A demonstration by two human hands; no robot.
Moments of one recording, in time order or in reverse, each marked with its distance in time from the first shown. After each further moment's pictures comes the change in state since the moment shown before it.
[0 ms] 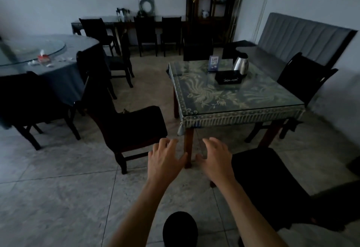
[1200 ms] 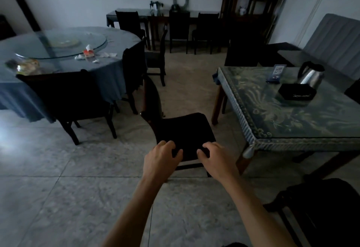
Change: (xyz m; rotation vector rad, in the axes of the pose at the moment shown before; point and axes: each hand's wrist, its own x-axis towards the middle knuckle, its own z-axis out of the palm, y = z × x) left_hand 0.164 -0.355 -0.116 -0.014 -0.048 -0.074; right_hand 0.146 -0.329 0.166 0.053 -0.164 -0.164
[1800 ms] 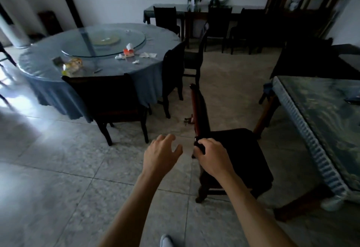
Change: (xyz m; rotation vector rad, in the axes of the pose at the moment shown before) left_hand 0.178 -0.234 -0.051 0.039 0.083 -0.170; right_hand 0.220 -0.194 0.143 0.091 -0.043 -0.174
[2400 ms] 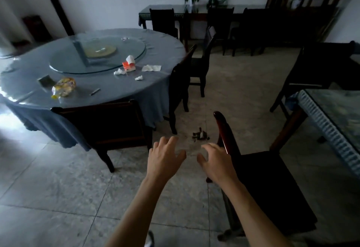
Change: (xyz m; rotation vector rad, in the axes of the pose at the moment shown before) left_hand 0.254 -0.124 -0.003 -0.005 -0.085 0.058; right_hand 0.249 -0.072 0.084 -0.021 -0.011 0.079
